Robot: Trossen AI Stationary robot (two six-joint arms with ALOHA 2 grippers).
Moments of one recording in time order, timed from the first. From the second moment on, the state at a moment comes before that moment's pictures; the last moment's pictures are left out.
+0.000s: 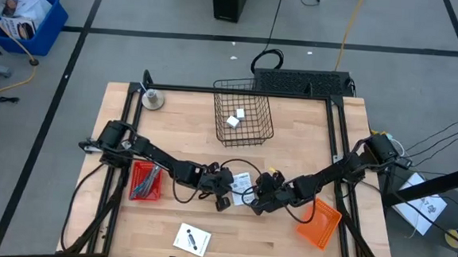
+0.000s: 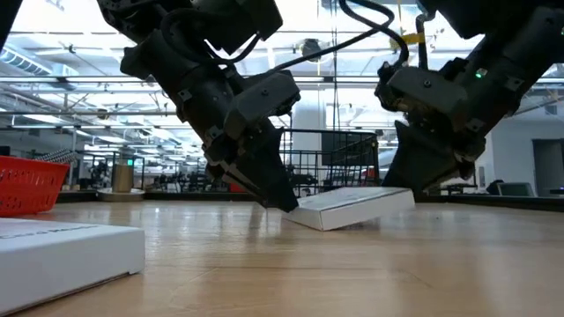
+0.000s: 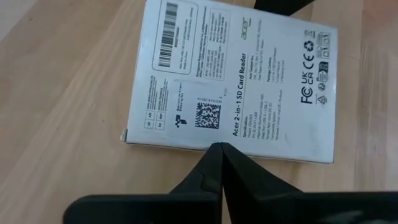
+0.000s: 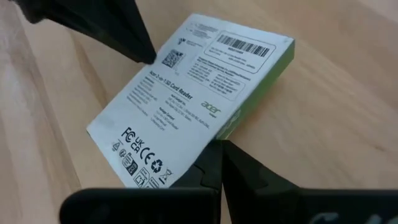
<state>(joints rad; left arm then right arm) -0.25 2.00 1.07 0.03 -0.19 -0.57 0.42 1.71 0.75 0.02 0.49 0.96</state>
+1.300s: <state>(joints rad) -0.26 2.01 1.07 0.14 -0.20 -0.52 0.52 1.58 0.75 -0.27 0.41 1.24</state>
